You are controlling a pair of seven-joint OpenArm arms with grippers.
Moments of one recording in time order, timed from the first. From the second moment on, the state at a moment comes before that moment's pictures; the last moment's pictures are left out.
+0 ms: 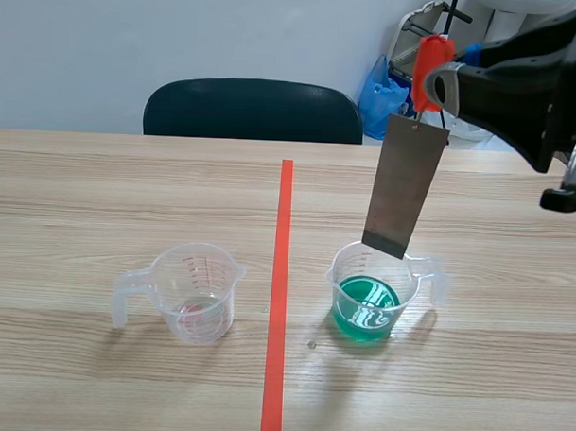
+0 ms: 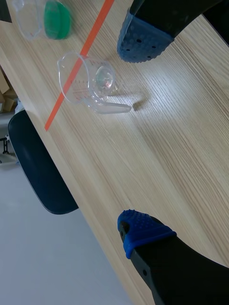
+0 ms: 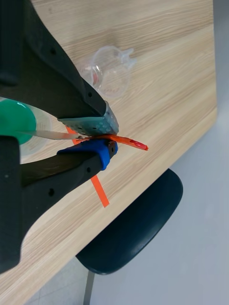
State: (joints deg) left arm 80.3 -38.1 -34.5 97.2 -9.5 -21.0 -62.2; right arm -15.4 52.4 2.6 117.7 38.2 36.5 -3.7
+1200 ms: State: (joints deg) left arm 80.3 -38.1 -34.5 97.2 -9.5 -21.0 -62.2; right arm -13.0 38.1 -5.4 102.4 19.7 39.1 1.7
